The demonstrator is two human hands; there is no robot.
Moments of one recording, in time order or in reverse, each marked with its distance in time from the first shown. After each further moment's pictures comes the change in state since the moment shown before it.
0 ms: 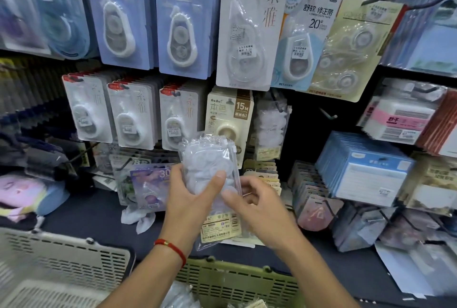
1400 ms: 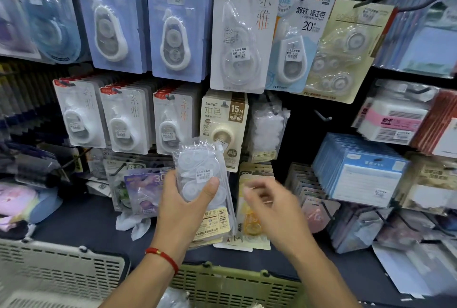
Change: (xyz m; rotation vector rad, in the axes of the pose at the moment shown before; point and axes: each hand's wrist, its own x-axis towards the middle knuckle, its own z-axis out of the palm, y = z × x) left_hand 0.002 -0.003 -0.003 0.115 0.018 -0.013; right_hand -0.001 0.013 -0.023 -0.136 0.208 -0.039
